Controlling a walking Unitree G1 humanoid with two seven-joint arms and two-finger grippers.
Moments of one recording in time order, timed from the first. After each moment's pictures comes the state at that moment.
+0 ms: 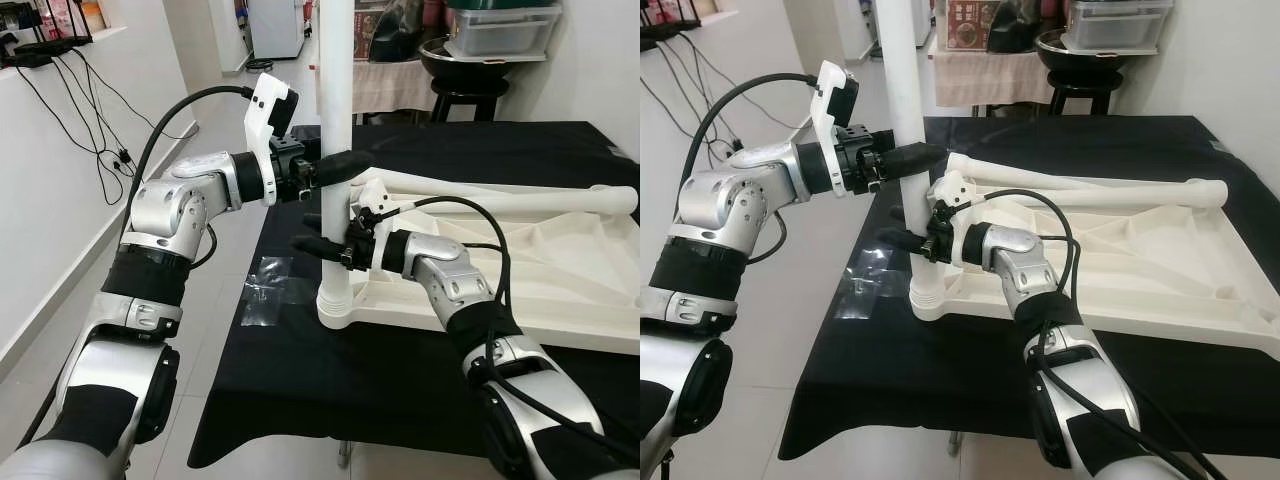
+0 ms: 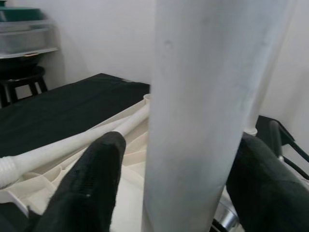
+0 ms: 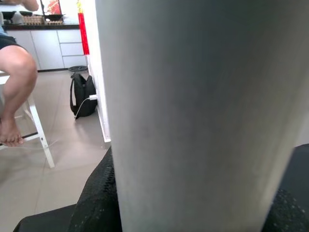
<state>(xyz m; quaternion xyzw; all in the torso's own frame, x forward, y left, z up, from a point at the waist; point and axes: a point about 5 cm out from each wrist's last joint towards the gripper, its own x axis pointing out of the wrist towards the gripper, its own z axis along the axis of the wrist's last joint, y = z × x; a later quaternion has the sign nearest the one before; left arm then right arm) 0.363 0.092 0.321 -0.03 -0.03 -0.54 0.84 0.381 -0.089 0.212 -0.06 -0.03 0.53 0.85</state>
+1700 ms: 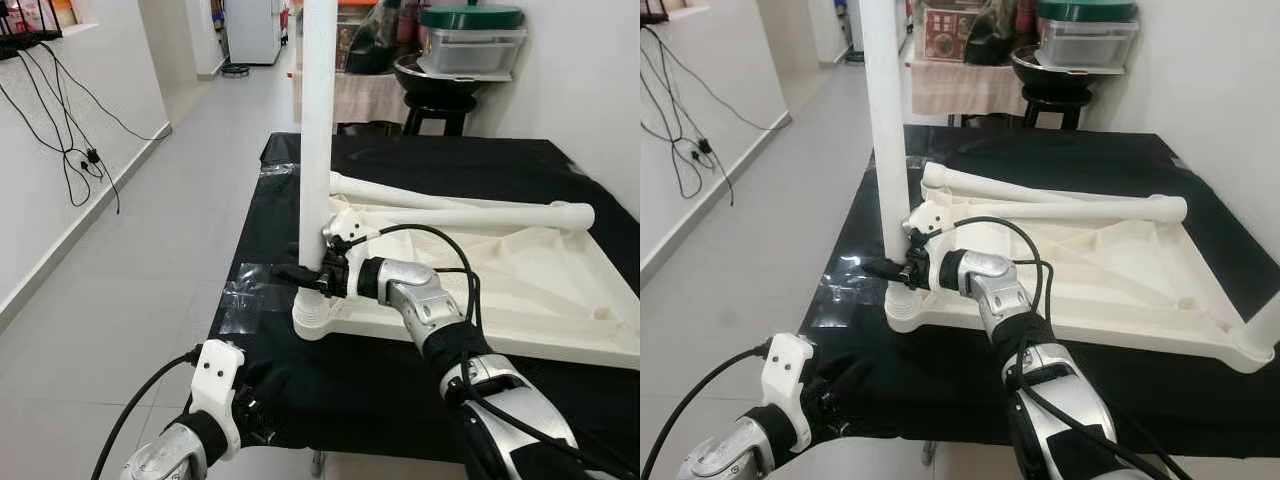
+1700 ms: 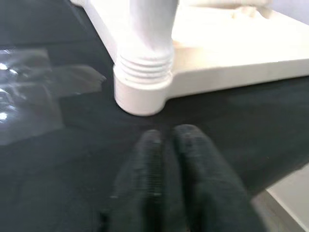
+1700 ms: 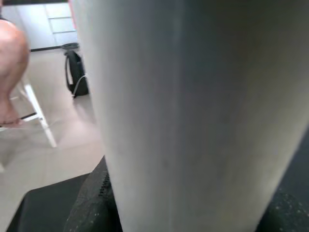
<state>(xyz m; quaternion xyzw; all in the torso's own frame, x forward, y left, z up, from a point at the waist) 0.212 0.126 0.112 -0.05 0.10 -0.27 0.95 0.373 -0.069 0.177 -0.05 0.03 0.54 0.84</state>
